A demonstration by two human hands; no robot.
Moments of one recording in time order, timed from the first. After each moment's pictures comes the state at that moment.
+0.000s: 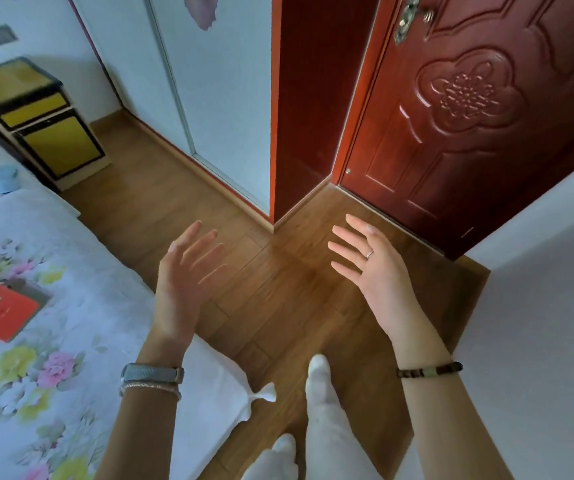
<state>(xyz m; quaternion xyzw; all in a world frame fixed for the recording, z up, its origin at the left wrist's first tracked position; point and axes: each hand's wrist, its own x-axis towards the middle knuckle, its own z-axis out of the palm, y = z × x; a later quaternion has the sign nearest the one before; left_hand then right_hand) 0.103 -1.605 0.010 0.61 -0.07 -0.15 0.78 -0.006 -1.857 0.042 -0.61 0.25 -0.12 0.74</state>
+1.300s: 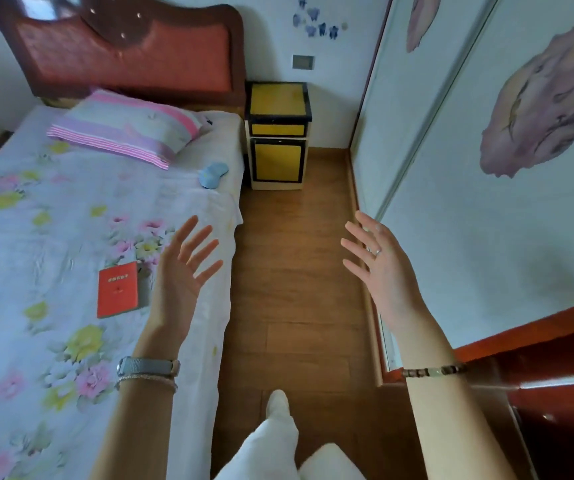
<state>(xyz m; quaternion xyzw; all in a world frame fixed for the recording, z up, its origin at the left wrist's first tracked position) 0.521 -1.547 0.020 0.56 0.19 0.19 0.78 0.635 -1.807 0.060 -0.66 -0.04 0.19 0.73</state>
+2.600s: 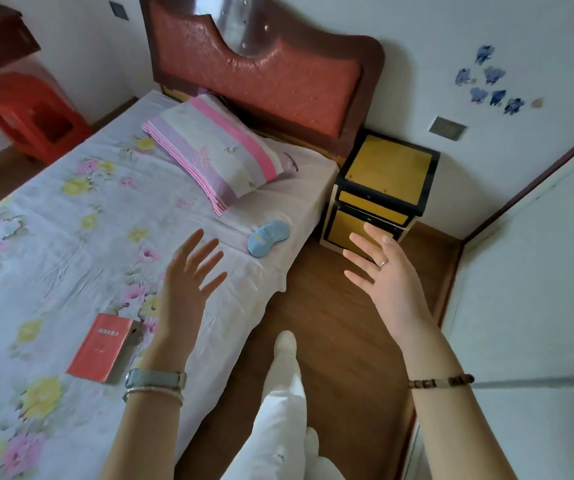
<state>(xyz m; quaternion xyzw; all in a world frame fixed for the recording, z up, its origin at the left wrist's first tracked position) 0.916 -1.359 -0.006 0.45 0.37 0.36 0.73 1.144 -1.531 0.026 -0.63 -0.14 0.38 0.66</state>
